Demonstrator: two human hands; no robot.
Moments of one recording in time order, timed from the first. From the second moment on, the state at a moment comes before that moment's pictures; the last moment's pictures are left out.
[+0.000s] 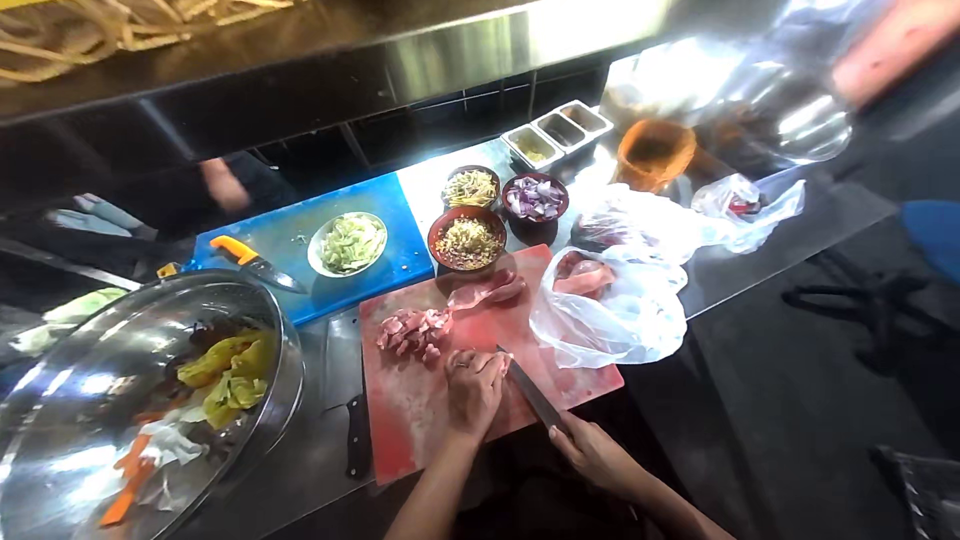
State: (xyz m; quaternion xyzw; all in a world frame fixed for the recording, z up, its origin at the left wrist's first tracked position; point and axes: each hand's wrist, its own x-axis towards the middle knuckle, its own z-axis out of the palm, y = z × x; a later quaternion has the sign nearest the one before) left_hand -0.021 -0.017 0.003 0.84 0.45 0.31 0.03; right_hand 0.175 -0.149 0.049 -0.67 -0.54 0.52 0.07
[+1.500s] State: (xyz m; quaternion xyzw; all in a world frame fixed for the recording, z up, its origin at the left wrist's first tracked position) left_hand -0.023 -0.019 0.004 0.81 0.49 0.32 0.06; right_hand 0.139 -0.128 0.059 -0.74 -0.50 0.45 0.04
